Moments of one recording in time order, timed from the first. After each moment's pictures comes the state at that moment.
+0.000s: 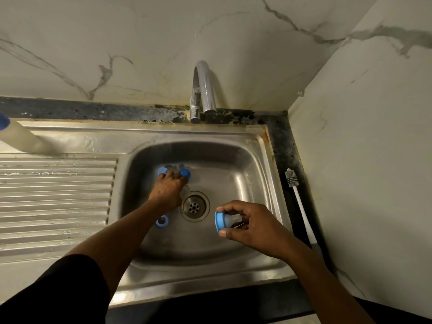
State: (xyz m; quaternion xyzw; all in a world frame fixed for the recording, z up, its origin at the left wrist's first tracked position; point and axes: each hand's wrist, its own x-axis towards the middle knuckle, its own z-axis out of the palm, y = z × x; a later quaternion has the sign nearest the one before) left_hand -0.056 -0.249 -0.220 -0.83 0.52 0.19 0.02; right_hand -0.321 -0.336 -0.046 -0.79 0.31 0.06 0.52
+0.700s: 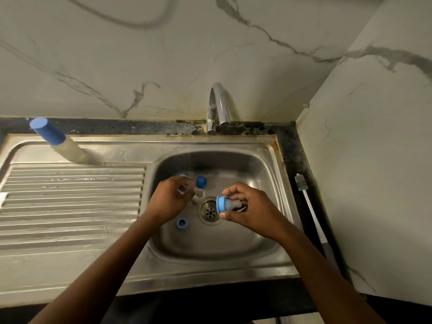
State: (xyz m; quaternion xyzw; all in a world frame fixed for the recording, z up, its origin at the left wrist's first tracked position) left_hand -0.069 -0.171 -0.088 -0.82 0.41 0.21 -0.34; right_hand -0.283 -0.319 -0.021 -0.82 0.30 -0.02 0.50
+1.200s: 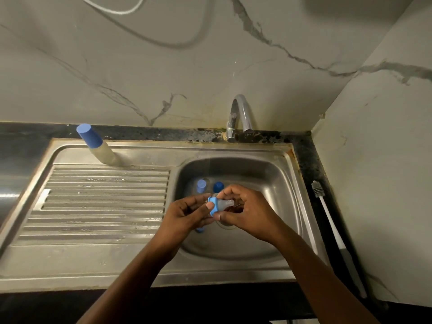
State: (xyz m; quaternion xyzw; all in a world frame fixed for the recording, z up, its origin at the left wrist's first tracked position) left_hand -0.118 -0.101 -0.007 -0.63 0.20 0.44 -0.61; right_hand -0.245 -0.265 0.010 -0.81 0.24 -0.05 0.53
